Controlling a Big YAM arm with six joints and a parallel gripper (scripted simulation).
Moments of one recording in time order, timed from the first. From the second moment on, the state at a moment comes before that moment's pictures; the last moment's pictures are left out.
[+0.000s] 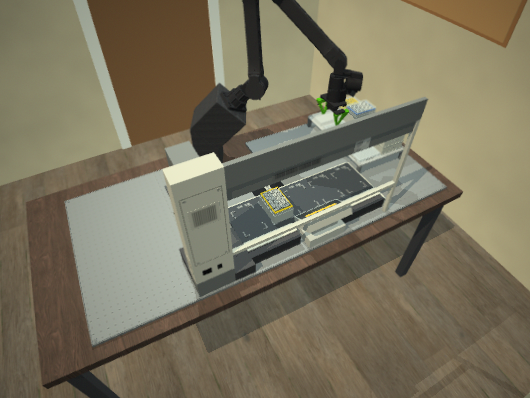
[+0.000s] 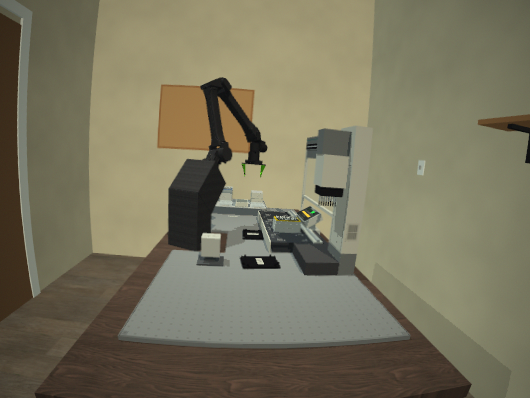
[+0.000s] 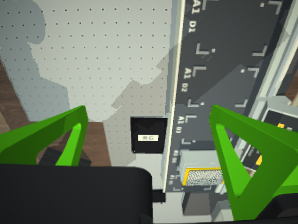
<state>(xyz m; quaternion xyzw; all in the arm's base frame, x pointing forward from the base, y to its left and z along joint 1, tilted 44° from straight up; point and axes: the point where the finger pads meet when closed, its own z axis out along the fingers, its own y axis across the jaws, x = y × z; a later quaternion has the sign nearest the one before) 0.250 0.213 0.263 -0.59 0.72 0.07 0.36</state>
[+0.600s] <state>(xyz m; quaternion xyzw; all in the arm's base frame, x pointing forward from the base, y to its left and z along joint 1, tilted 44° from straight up) 0.253 0.251 0.295 -0.58 0.72 0.08 0.36</state>
